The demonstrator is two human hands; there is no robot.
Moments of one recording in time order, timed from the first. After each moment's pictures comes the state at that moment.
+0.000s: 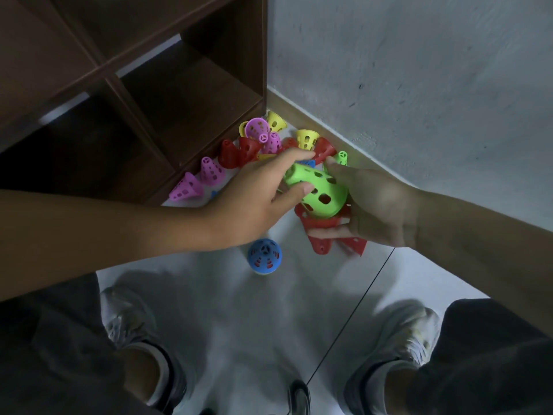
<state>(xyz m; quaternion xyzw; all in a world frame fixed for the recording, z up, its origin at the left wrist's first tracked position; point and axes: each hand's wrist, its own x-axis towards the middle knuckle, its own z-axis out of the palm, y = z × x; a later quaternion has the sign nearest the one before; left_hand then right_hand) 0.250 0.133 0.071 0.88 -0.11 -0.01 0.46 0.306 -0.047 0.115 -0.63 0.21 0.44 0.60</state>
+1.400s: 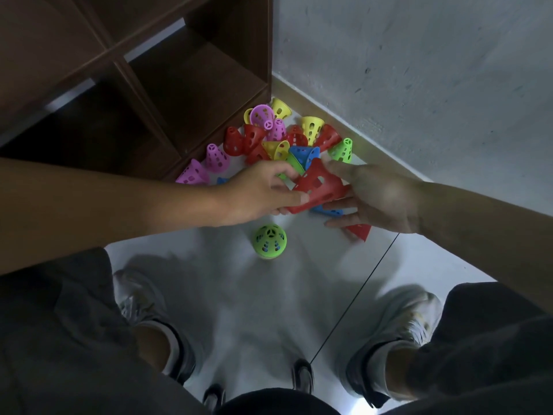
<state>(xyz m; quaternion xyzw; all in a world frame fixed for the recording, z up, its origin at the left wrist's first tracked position) 0.248 0.136 0.055 0.77 0.05 -0.23 0.59 0.303 -0.059 0.097 -0.69 0.10 0.49 0.53</state>
